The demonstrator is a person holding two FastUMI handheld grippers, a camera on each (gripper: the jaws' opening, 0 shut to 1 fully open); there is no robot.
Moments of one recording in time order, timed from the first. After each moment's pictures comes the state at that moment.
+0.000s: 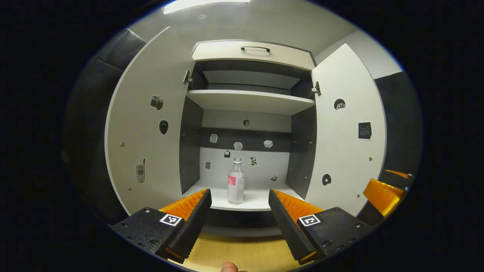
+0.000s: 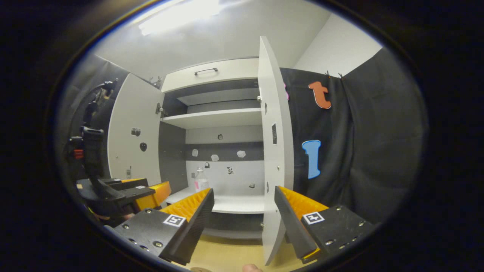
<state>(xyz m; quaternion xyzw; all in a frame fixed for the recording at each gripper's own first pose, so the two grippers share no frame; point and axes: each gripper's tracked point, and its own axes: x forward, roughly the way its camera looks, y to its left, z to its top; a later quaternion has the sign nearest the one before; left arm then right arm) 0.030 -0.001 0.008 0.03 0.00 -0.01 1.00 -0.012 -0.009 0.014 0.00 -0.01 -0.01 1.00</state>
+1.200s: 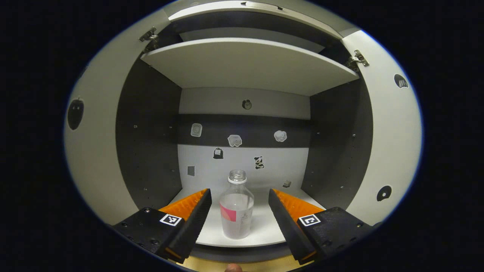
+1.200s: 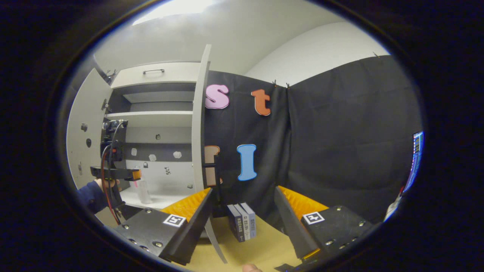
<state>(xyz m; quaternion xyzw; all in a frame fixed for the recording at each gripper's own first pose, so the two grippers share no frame) 0.253 0.014 -0.019 0.04 0.05 -0.03 1.00 -0.065 -0.129 0.026 -0.03 -0.03 -0.24 0.97</state>
